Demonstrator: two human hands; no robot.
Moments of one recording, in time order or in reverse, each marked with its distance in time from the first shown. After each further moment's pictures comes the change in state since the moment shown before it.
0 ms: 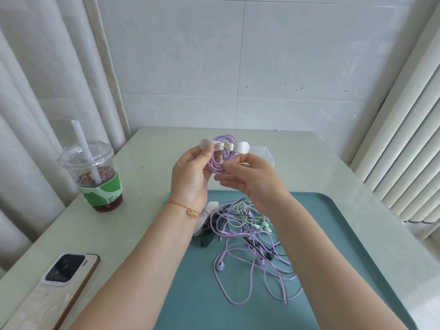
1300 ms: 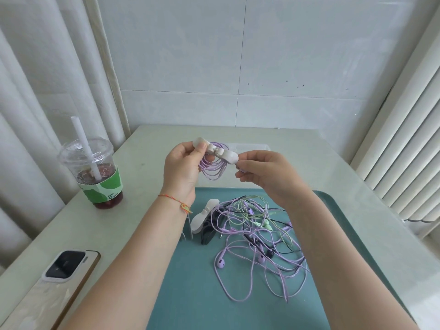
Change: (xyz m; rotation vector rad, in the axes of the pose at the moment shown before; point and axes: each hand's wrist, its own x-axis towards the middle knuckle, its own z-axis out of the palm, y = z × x) left_hand 0.014 0.005 -0.016 0.301 0.111 0.072; right_hand 0.004 -0.010 -0.025 -0.199 0.021 -0.030
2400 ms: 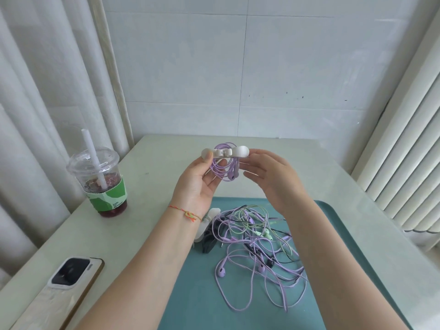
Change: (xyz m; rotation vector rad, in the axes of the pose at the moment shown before) left_hand -0.014 0.001 0.014 -0.368 -0.199 -0.231; right_hand 0.000 -0.010 0.002 0.228 0.120 0.001
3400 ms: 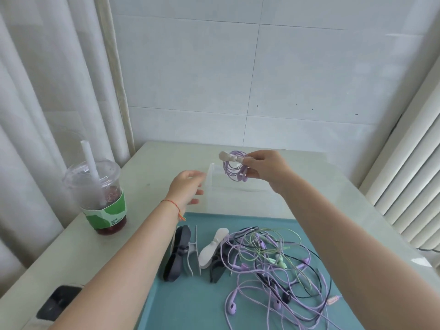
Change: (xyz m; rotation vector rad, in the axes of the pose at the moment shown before) left_hand 0.094 0.007 -0.074 0.820 0.232 -0.058; right_hand 0.113 0.004 0.005 -0.481 -0.031 0.052
